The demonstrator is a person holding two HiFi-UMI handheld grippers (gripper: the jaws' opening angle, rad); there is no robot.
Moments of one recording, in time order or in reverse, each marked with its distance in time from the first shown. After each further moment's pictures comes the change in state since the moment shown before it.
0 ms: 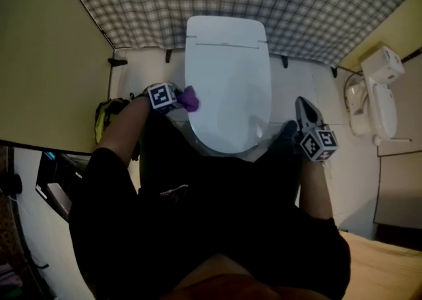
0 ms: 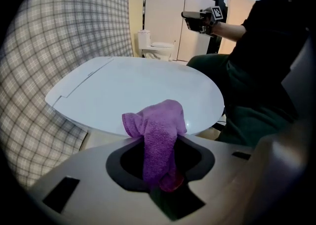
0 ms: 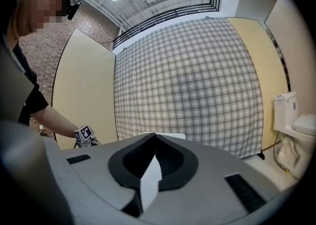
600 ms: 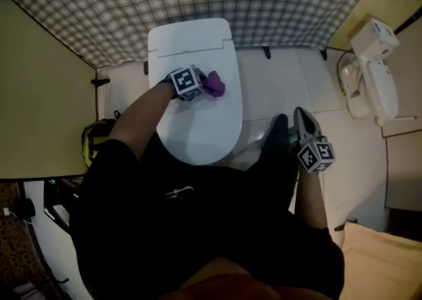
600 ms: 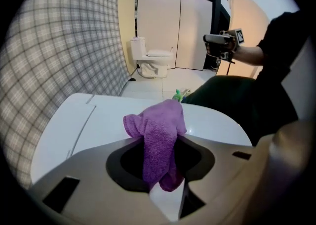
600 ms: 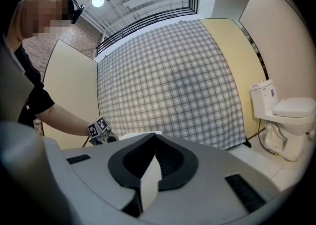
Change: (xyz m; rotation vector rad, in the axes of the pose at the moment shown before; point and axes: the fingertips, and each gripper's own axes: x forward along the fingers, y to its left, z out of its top) left arm 0.091 0.052 0.240 0.066 -0.037 -0.061; right arm -0.067 -0.127 -0.032 0.143 -0.058 -0.103
